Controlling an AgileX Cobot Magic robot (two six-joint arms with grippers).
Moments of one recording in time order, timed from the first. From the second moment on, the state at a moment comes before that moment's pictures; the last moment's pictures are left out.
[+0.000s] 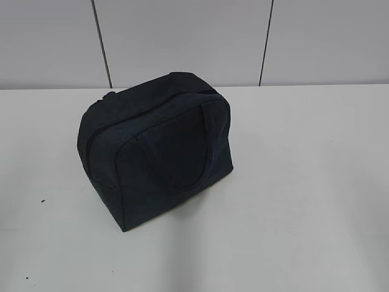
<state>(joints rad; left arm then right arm) -0.41 0.30 -0.56 0.04 1.16 -0.10 0.19 0.38 -0.60 -0.04 1.25 0.03</state>
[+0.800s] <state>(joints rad) -0.41 -0.02 -0.52 0.04 1.11 -0.10 0.19 -0.02 -0.50 -0.08 1.16 0.01</state>
